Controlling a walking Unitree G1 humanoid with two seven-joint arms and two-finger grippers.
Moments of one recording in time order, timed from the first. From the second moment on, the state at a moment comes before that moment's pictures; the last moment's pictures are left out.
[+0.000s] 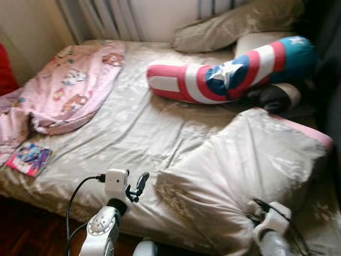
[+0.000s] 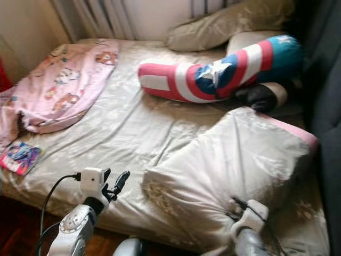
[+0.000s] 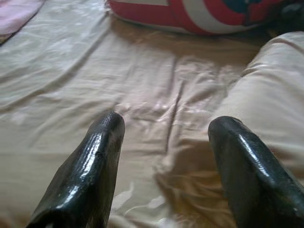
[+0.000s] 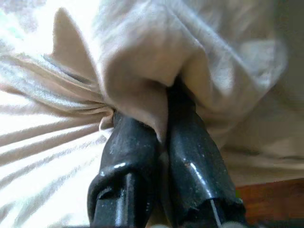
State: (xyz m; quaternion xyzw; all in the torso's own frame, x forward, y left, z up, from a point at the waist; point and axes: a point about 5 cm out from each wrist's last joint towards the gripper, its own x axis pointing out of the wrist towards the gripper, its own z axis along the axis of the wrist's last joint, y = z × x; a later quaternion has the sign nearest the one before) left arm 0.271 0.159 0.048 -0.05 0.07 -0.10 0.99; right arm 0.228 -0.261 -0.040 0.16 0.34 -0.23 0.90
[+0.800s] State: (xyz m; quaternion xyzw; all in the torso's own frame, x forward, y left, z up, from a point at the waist) left arm 0.273 0.161 0.046 -0.04 0.07 -0.10 0.99; right arm 0.206 -0.395 0.038 -0.03 0.24 -0.44 0.86
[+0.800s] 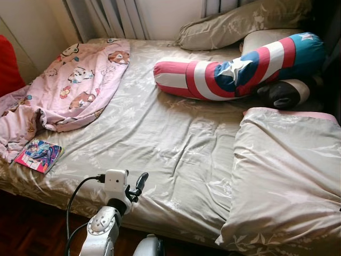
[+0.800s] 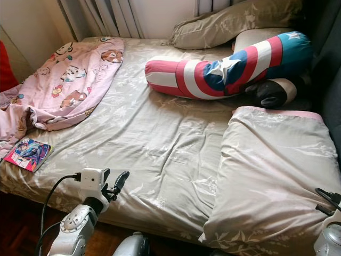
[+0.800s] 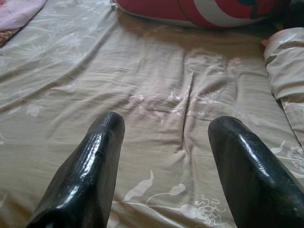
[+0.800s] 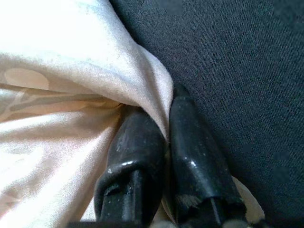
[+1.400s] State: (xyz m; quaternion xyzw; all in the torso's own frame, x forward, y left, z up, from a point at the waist) left arm 0.272 0.162 0.041 -0.04 0.07 -0.10 0.99; right arm 0.234 -0.394 0.074 -0.16 0.16 -0.39 0.89
